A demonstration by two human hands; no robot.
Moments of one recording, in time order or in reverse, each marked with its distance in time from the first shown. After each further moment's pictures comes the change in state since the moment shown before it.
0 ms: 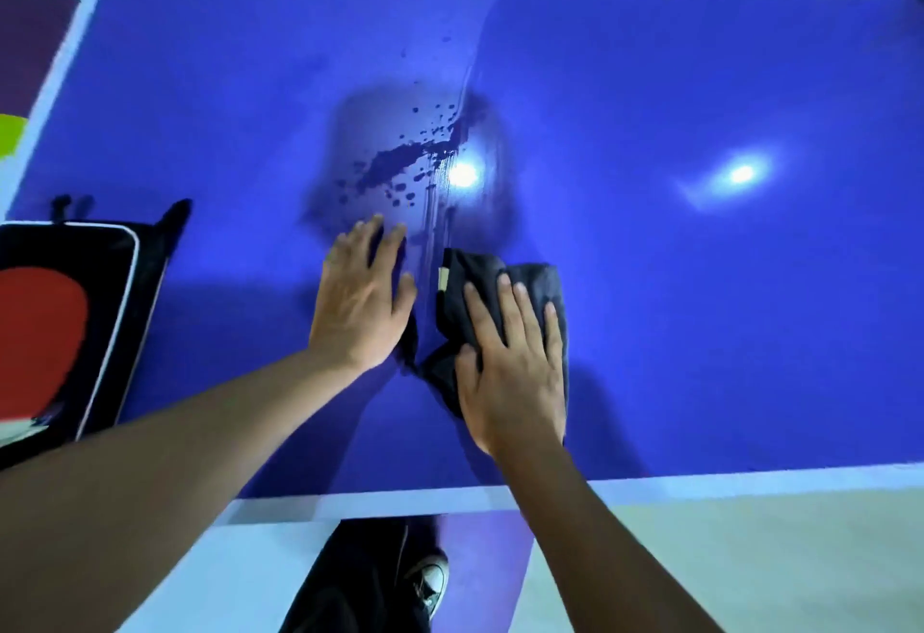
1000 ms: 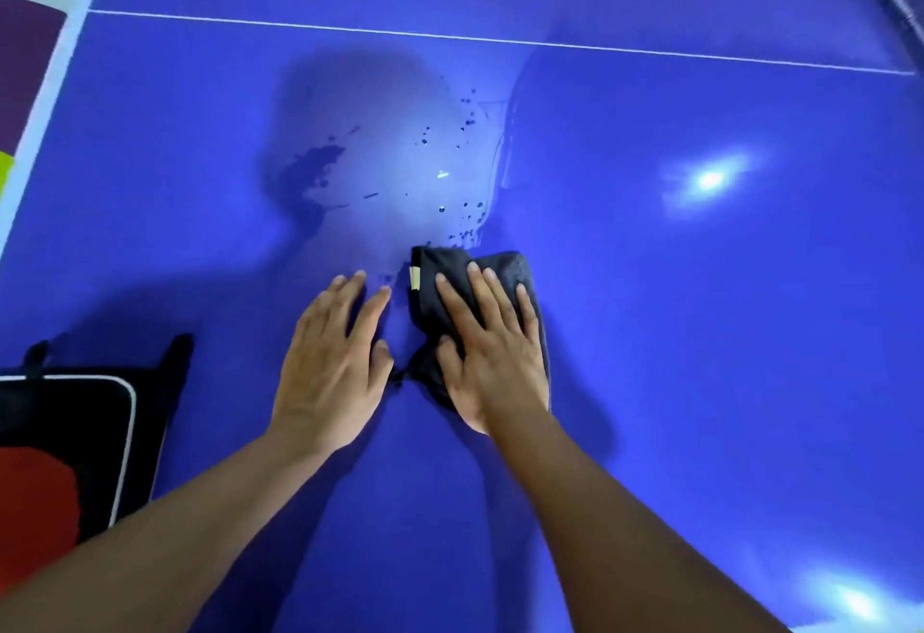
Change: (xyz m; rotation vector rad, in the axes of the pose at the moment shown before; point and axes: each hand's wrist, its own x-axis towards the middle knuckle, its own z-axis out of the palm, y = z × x) left_hand 0.064 -0.075 -0.028 0.001 -0.040 0.080; right_hand 0.158 -0.046 0.003 -0.073 -0.053 -0.112
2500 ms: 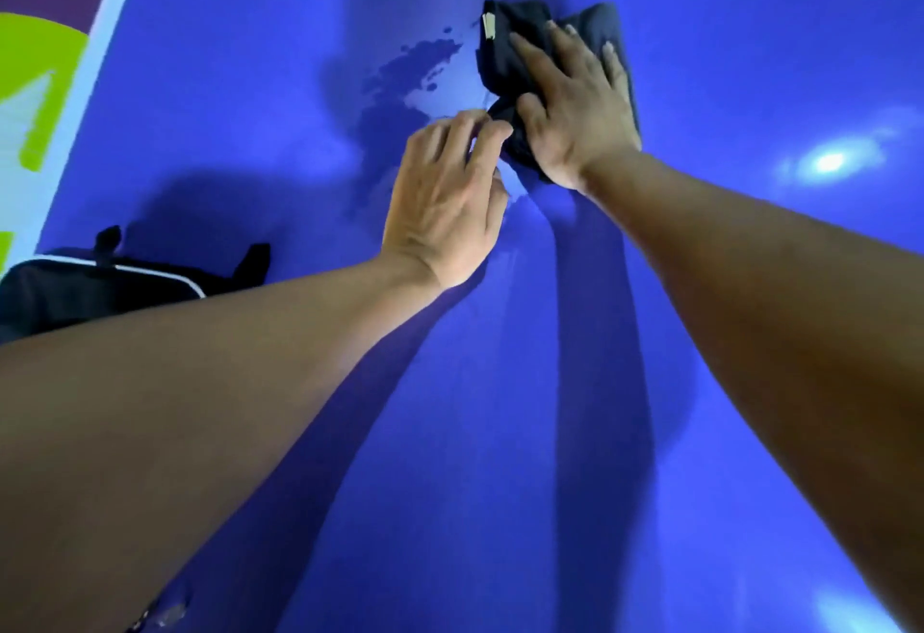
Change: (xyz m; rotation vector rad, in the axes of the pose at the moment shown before) left_hand 0.105 -0.019 0.002 0.027 0.147 -0.013; right_hand 0.216 -0.013 -0.012 -0.005 -0.010 -0.182
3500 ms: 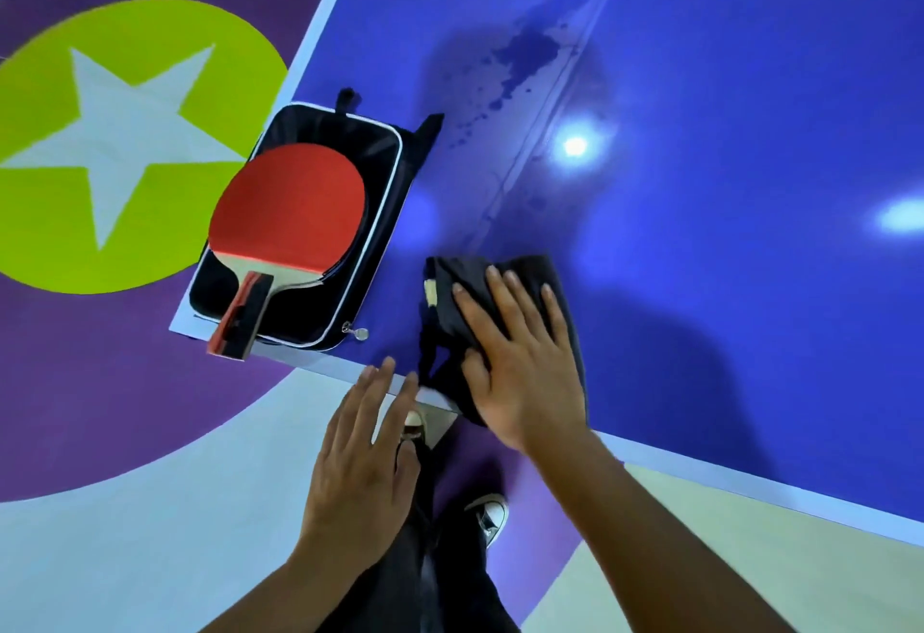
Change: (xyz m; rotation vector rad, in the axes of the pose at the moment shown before) left_hand -0.462 0.022 -0.073 -0.114 -0.182 -0.376; right_hand -0.378 -0.190 0.057 0.083 -0.042 -0.217
